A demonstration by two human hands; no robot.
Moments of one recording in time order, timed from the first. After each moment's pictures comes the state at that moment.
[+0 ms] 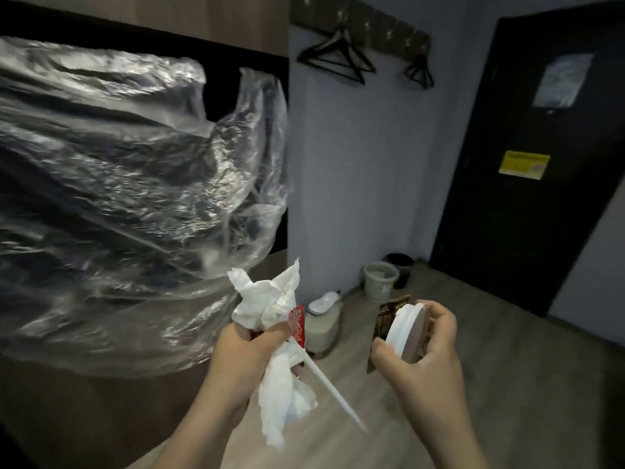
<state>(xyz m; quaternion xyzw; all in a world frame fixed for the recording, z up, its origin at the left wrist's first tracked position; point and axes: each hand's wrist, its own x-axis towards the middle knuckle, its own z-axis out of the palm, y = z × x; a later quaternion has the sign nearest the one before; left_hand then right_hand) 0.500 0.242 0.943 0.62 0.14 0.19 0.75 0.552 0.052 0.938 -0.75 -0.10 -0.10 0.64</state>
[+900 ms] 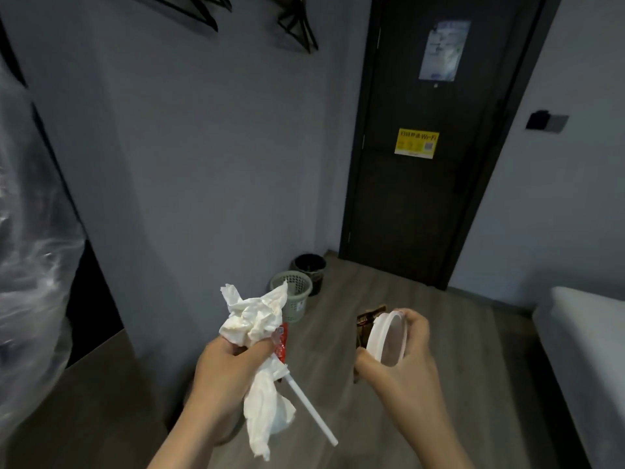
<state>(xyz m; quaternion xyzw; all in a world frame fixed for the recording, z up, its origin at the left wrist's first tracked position) 1.044 0.230 0.882 0.72 0.10 0.05 0.68 1.025 0.017 0.895 -0.79 0.06 -0.13 0.60</state>
